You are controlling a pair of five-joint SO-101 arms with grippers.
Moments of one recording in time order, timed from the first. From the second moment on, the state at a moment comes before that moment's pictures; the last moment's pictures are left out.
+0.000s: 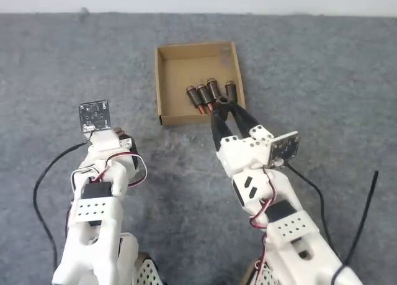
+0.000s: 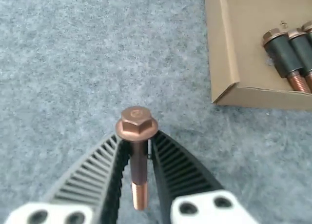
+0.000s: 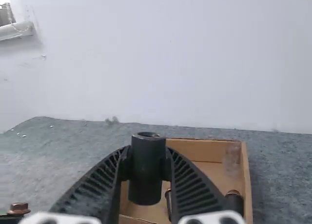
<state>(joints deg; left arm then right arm) -11.6 -47.8 81.1 24.0 10.0 -27.9 -53.8 87.9 -26.8 -11.3</state>
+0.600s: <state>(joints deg) -11.6 -47.8 81.1 24.0 10.0 -27.8 -4.0 77.5 -71.8 -6.2</state>
